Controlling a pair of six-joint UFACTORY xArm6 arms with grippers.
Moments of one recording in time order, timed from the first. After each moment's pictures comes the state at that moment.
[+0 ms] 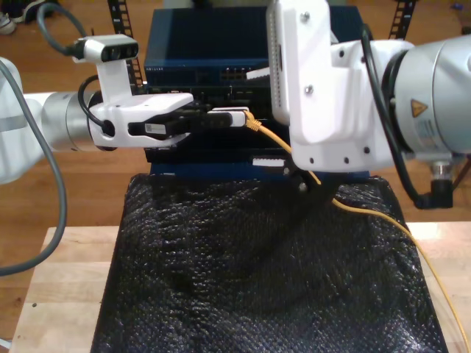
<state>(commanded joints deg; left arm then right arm) 11.4 -2.9 -53.9 -87.9 117.6 -269.0 35.6 -48.7 -38.5 23.2 31.6 -90.1</state>
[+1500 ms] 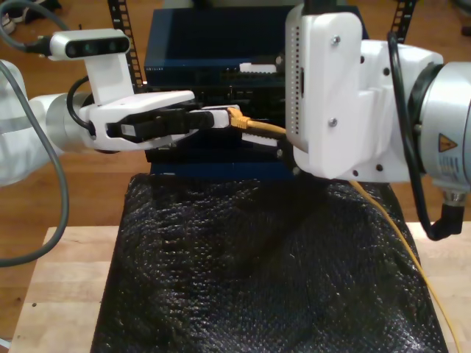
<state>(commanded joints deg) 10.9 -1.3 -54.1 -88.9 133.3 -269.6 40.0 -52.5 -35.2 23.2 22.5 -93.1</state>
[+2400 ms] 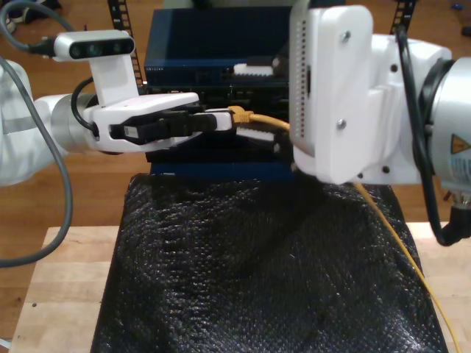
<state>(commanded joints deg) 10.3 -0.7 -54.3 -88.9 135.0 -269.7 41.6 -53.8 -36.1 23.1 26.3 -93.2</state>
